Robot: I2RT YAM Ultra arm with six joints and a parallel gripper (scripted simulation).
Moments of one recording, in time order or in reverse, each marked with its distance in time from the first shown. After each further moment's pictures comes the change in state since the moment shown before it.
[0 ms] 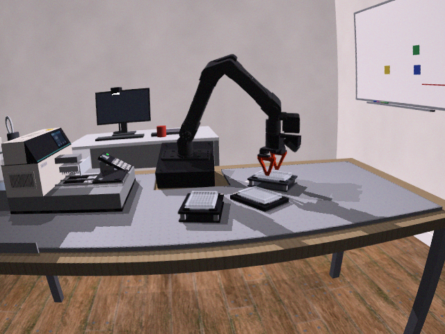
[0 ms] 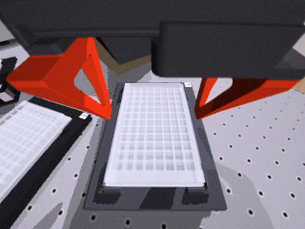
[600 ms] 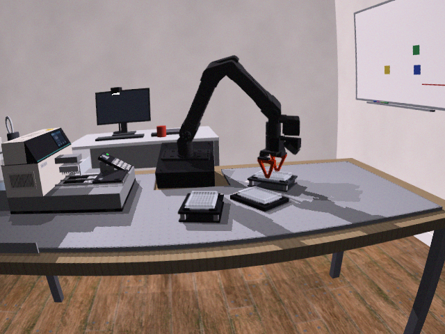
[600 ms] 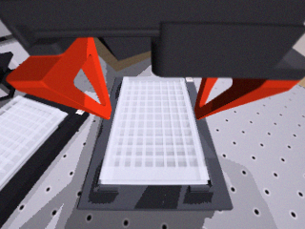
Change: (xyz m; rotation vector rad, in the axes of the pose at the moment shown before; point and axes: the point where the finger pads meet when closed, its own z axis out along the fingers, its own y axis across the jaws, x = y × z) arm -0.001 0.000 0.010 -0.001 -0.002 0.000
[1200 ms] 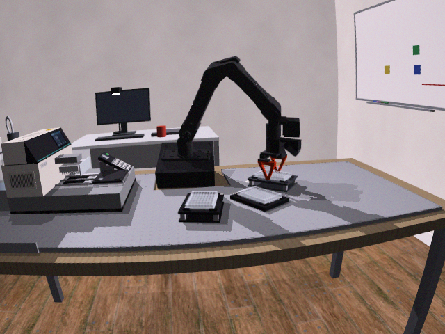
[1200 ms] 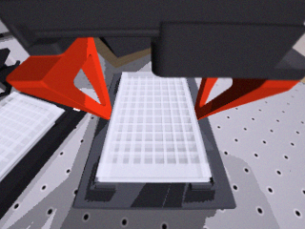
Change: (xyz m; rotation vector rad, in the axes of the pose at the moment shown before) arm -0.001 0.000 0.006 -0.002 -0.004 0.001
